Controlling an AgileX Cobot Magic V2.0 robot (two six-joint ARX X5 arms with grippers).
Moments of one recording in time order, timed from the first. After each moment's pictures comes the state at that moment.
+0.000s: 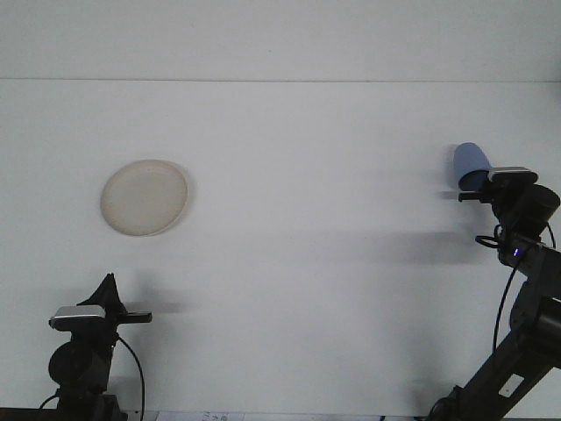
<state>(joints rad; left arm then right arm) -0.02 0.00 0.03 0.00 -0.13 0.06 -0.46 1.97 1.05 0.63 -0.40 -0.17</state>
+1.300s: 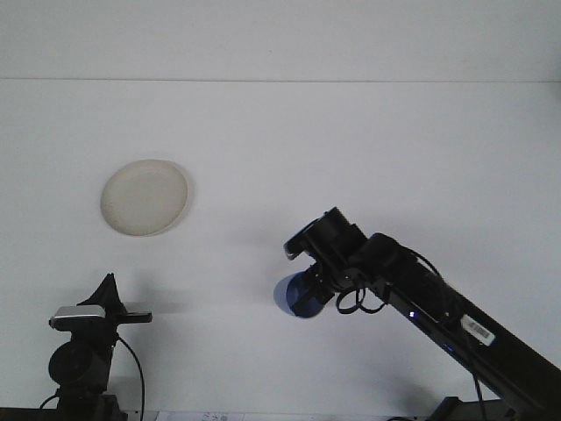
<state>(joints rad) -0.02 0.00 0.03 0.00 -0.13 0.06 0.74 1.47 1.34 -1.06 -0.10 0.07</state>
